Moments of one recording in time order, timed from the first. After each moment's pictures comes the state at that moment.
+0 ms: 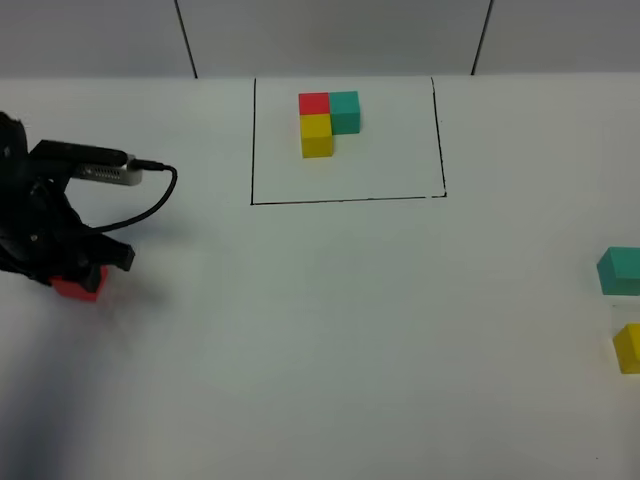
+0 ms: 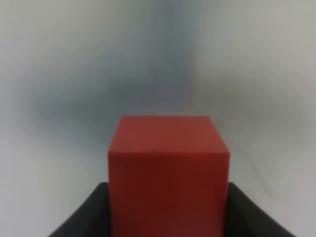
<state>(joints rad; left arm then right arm) -0.13 1.76 -1.02 0.10 0.73 -0.02 0.01 0.00 -0.50 0.00 1.07 0.04</state>
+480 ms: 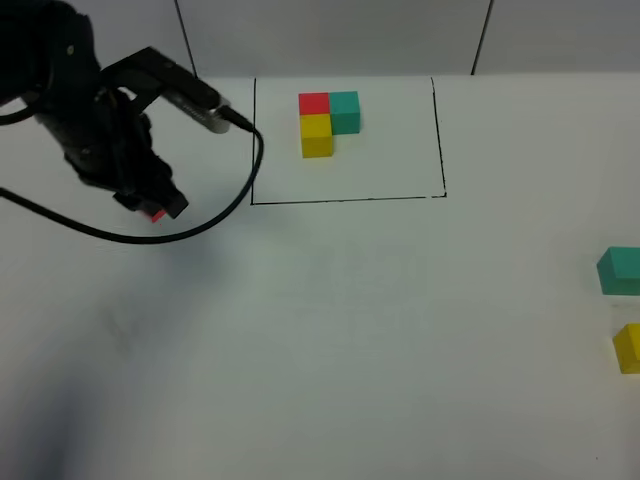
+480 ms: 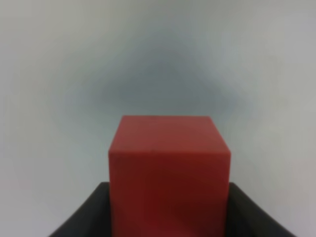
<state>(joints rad) -0.34 1.82 -1.41 0.11 0.93 0.35 0.01 0.00 -0.50 0.00 1.07 0.04</state>
